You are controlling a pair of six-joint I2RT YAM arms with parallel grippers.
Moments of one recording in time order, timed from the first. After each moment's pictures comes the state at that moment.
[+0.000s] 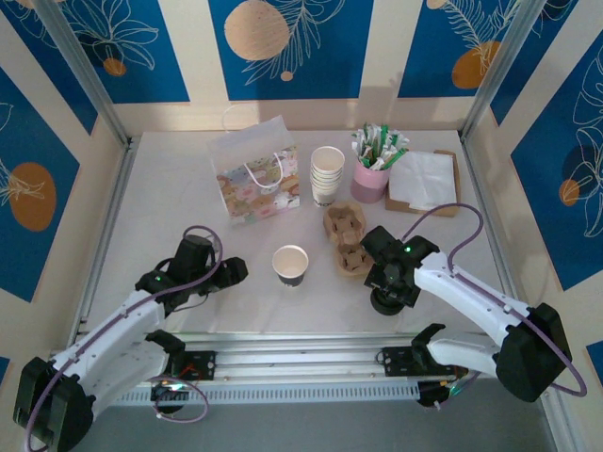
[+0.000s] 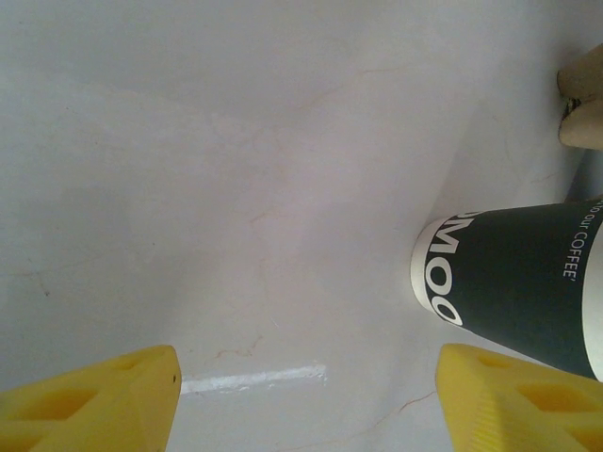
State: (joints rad) left arm -0.49 0.86 0.49 -0.52 0.16 -0.76; right arm 0.61 1.12 0.76 -1.14 0.17 1.12
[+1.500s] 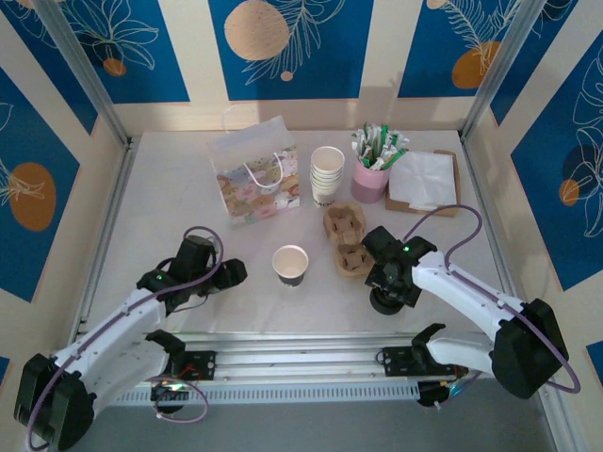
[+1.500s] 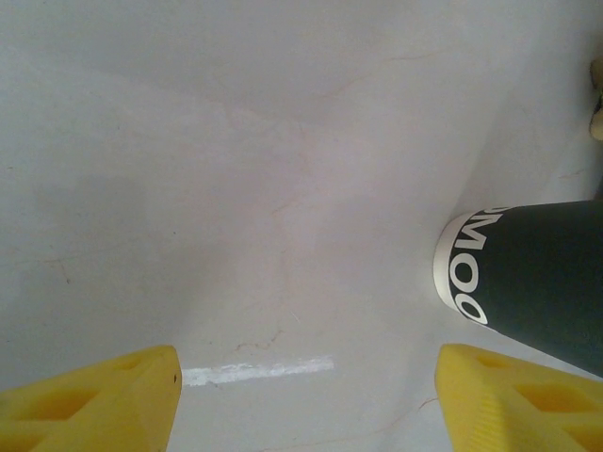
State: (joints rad) left arm -0.49 0.88 0.50 -0.54 0.14 -0.76; right arm 0.58 1.14 0.73 -1.09 0.18 1.11
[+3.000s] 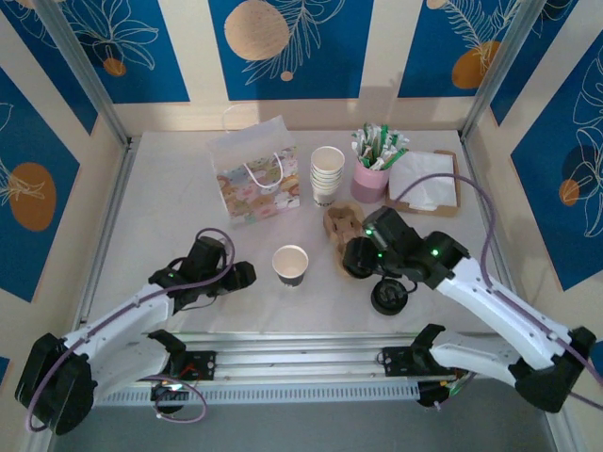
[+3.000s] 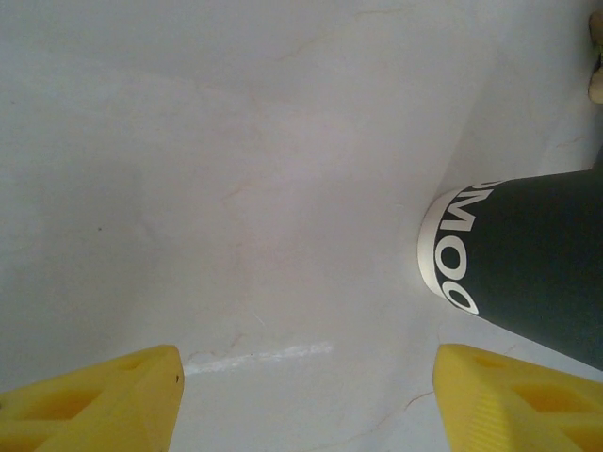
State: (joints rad) left arm -0.57 0.97 0.48 -0.44 0.15 -0.79; right arm 0.79 1.02 1.05 -1.05 0.12 0.90
